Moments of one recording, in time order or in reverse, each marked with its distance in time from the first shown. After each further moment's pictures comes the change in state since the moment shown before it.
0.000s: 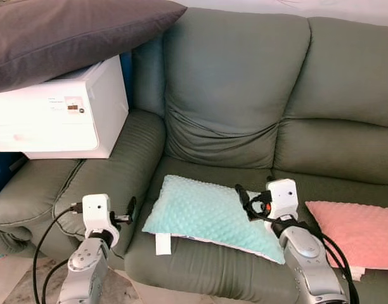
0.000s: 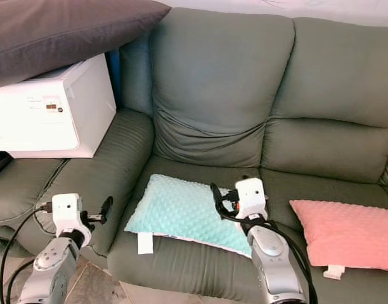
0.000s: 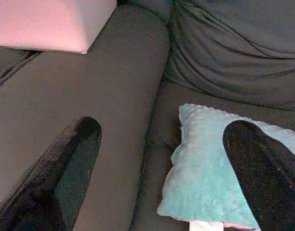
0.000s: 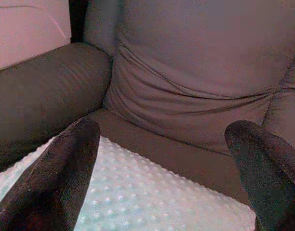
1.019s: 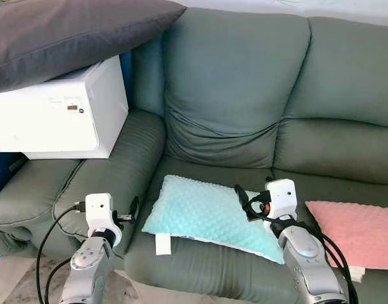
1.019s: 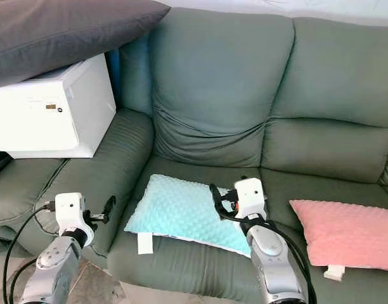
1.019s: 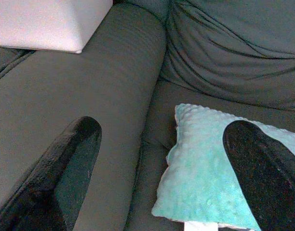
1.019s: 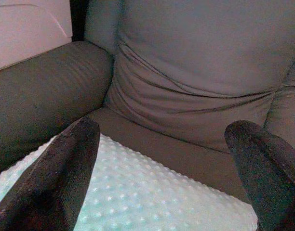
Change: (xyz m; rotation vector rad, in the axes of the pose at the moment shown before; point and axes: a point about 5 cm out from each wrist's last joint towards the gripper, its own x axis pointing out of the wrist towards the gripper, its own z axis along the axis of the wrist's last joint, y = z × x) left arm 0.002 -0.005 0.000 -0.007 0.003 -0.009; right arm 0.001 0.001 -0.001 0.004 0.007 0.005
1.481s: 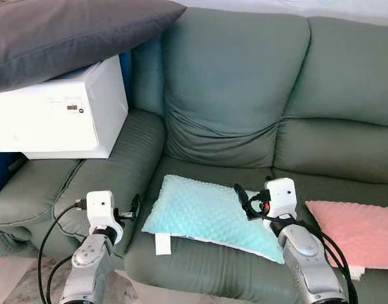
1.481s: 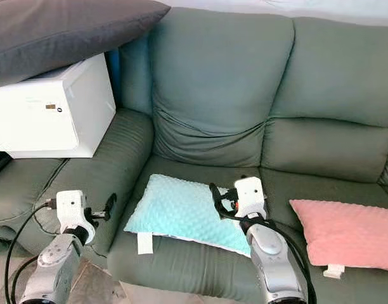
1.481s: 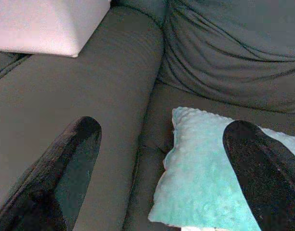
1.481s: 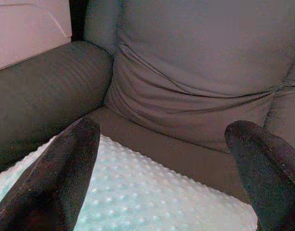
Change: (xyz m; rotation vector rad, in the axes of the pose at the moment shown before) left arm 0.003 -0.002 0.004 -0.001 -0.011 -0.006; right arm 0.003 0.000 0.003 -0.002 -0.005 0.002
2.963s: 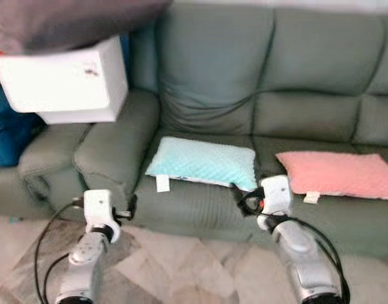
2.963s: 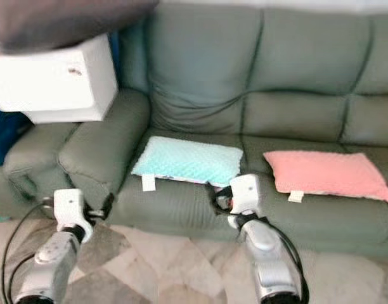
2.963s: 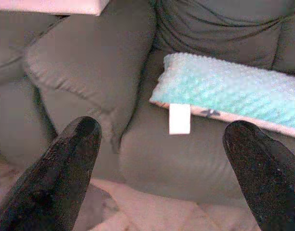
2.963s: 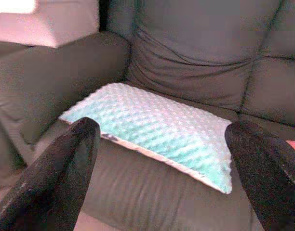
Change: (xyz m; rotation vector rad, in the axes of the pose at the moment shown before) left arm 0.004 0.007 0.003 0.030 0.009 0.010; right arm 0.009 0.007 0.002 0.016 -0.003 0.014
